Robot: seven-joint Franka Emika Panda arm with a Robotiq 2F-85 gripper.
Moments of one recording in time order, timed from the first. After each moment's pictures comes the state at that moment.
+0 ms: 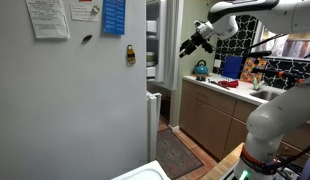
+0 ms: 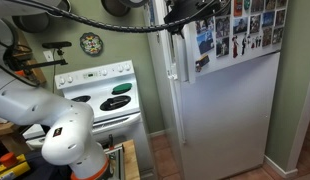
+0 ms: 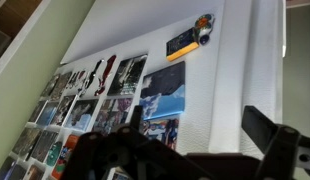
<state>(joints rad) 0.06 -0.62 -0.14 -2.23 0.62 2.18 -1.42</state>
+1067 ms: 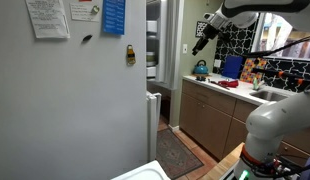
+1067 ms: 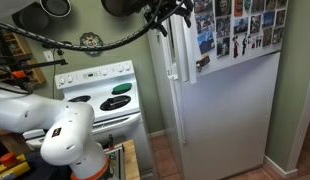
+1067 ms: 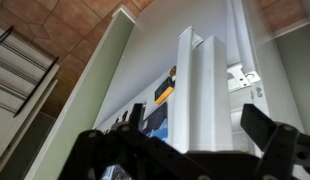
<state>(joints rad) 0.03 -0.82 -0.10 -2.23 0.23 1.96 -0.87</state>
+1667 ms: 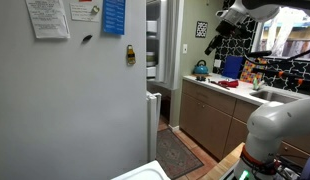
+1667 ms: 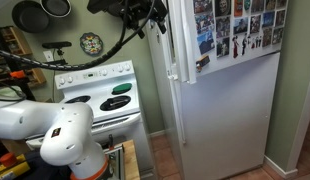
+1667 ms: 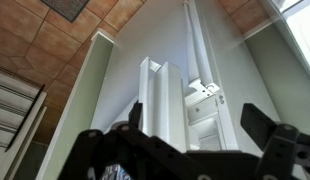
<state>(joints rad) 0.05 -0.98 -0.13 -2.26 0.21 1.73 -0.71</state>
